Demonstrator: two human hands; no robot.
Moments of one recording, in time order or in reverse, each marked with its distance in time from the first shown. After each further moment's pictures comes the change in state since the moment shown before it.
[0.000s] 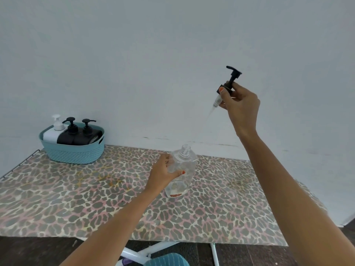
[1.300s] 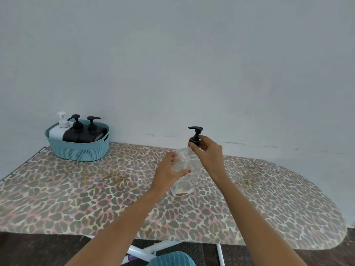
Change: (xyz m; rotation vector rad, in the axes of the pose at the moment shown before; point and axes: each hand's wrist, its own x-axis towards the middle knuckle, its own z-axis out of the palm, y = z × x) left_hand 0.001 0.001 0.001 -0.046 0.012 -0.047; right_hand -0.087 0.109 0.048 -0.241 -0.285 0.133
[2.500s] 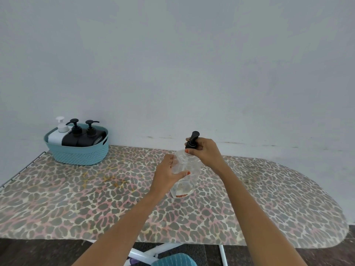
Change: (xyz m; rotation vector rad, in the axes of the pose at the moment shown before) left_hand -0.002 -0.004 0.000 0.002 -0.014 0.006; right_hand 0.017 -0.010 -0.009 -0.007 -0.294 0.108
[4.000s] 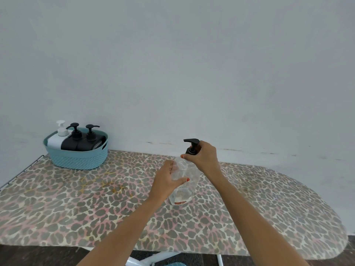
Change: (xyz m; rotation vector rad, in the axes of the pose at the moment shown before) left_hand 0.001 0.002 0.000 -0.004 -0.016 -0.014; right_hand -0.003 -0.017 0.007 -0.133 0.144 -0.056
